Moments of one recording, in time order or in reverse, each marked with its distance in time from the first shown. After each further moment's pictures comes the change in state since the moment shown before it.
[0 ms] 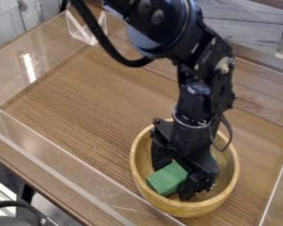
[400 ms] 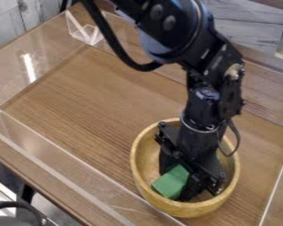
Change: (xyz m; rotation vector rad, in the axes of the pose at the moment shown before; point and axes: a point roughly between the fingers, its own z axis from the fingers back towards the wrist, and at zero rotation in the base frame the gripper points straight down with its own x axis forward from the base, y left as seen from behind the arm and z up) arm 0.005 -0.011 -0.002 0.011 -0.004 0.002
